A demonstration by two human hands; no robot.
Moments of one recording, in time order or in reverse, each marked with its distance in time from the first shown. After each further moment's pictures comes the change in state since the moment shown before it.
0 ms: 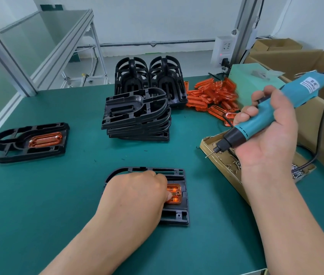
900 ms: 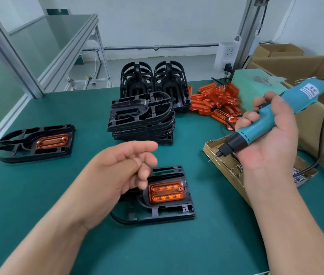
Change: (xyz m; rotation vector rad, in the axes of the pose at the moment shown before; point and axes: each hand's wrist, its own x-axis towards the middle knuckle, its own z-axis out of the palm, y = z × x) left_hand -0.004 -0.054 0.000 -1.716 0.067 -0.296; right_hand -0.002 0.002 0.003 -0.022 0.004 -0.005
